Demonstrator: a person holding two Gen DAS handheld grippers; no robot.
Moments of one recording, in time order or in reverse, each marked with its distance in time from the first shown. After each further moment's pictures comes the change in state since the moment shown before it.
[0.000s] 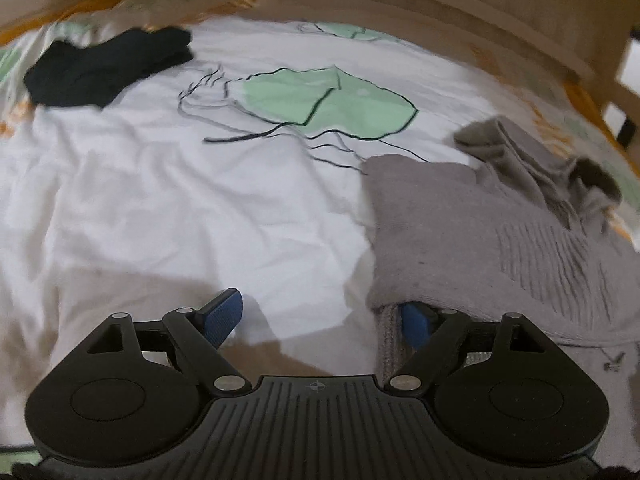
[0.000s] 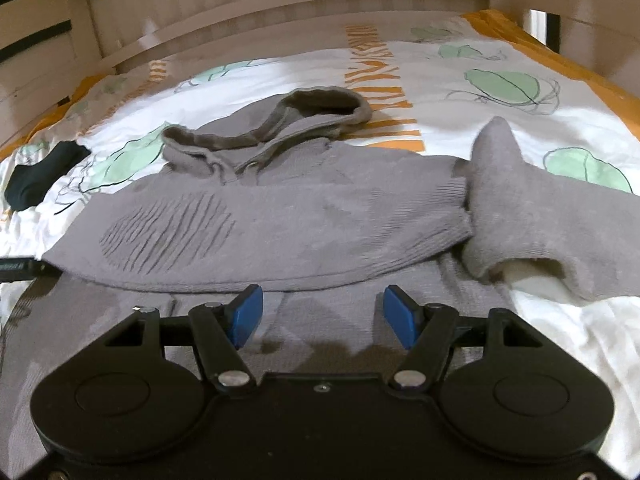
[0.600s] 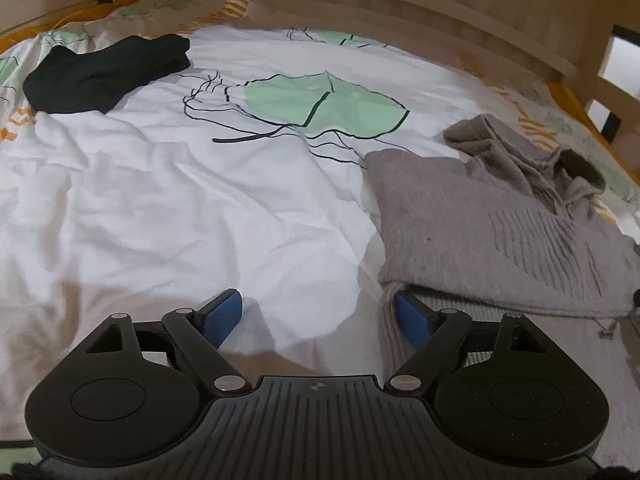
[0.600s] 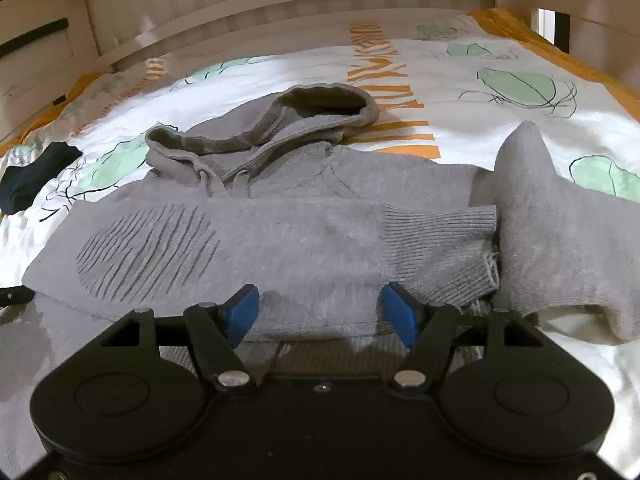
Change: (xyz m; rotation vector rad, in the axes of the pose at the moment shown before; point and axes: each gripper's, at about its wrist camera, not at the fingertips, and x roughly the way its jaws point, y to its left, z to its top) left arm -0.019 0.010 -0.008 0.047 -0.008 -0.014; right arm 0.032 -0.003 0.014 0.007 0.011 -0.003
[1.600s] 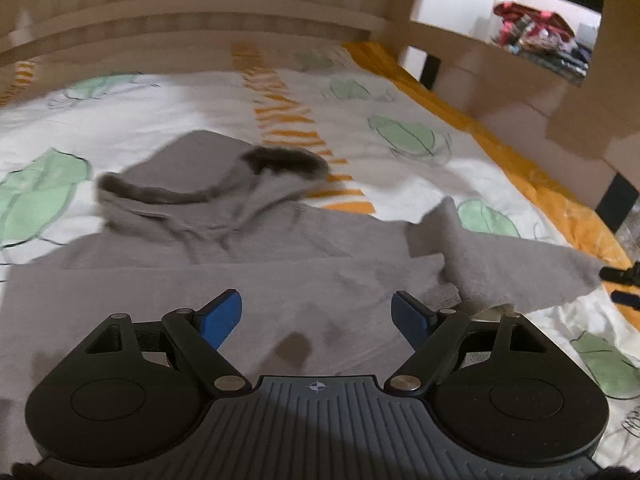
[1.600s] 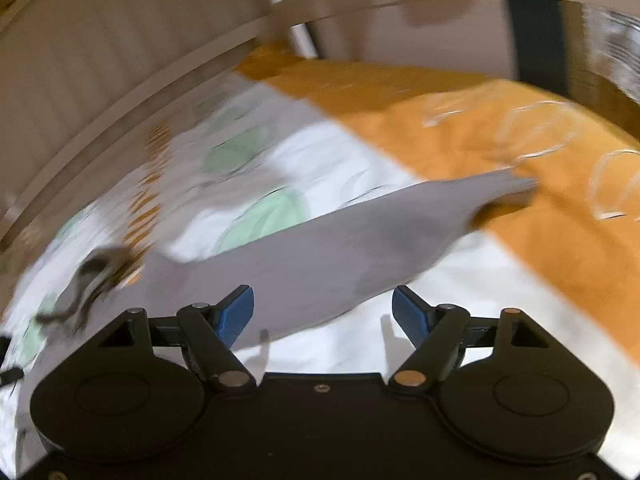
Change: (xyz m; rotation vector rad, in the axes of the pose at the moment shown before) left arm -0.006 -0.270 0.022 0.317 0.008 -0.373; right arm -0.161 -0.252 -0.020 0.549 -0.141 -0.299
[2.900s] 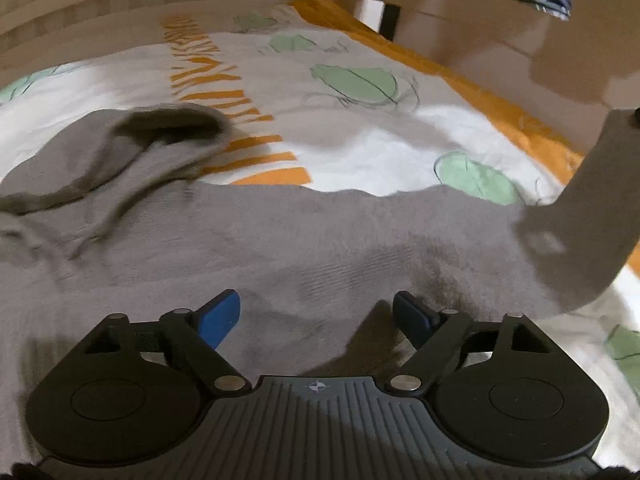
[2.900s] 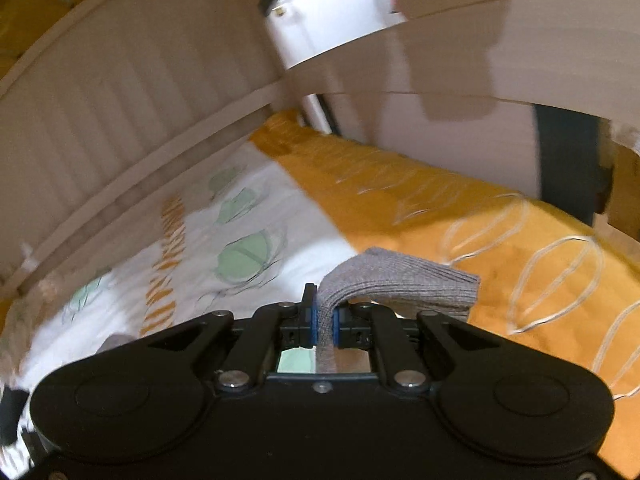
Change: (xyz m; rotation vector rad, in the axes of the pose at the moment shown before) left arm 0.083 -0.040 0.004 0.081 0.073 -0.070; right arm -0.011 0.027 0.097 -0.069 -0.122 0.129
